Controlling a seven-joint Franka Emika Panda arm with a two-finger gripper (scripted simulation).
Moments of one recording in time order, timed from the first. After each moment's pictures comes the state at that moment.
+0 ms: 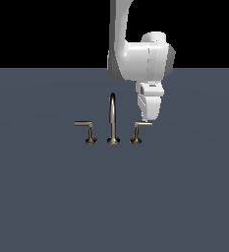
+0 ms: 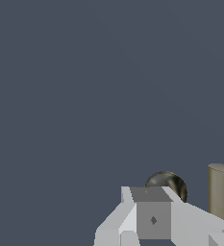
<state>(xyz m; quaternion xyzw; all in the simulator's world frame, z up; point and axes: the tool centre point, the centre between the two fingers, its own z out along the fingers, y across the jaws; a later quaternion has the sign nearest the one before) 0.080 -0.125 0.091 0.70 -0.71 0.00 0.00</state>
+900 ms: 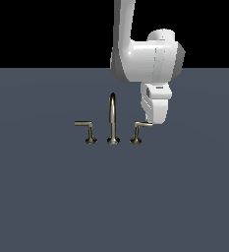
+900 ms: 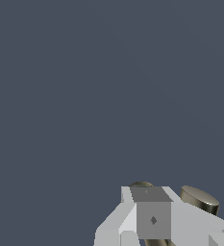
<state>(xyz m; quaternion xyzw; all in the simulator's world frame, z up) 0.052 -0.137 0.091 0.71 -0.71 0.00 0.00</state>
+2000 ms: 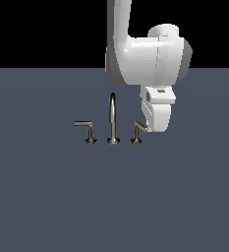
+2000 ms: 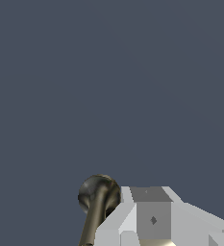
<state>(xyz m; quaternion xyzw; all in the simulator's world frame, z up) 0.002 -0.128 0.091 0.70 -0.71 0.01 0.00</state>
